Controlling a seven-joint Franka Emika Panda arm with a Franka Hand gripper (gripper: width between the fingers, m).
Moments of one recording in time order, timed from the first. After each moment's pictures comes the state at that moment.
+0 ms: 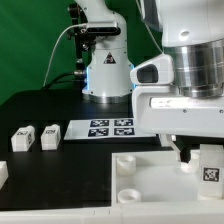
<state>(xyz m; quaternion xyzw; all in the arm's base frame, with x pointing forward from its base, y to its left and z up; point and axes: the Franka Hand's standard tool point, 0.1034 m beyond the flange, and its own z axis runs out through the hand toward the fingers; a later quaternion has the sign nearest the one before) 0.638 0.113 0.075 -0.98 0.19 -0.01 0.07</state>
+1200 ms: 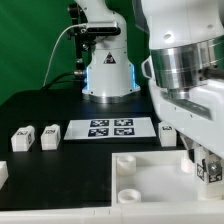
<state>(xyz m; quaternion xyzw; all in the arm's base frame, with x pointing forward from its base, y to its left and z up) 0.630 0.109 0.071 -0.74 0.67 0.03 0.09</state>
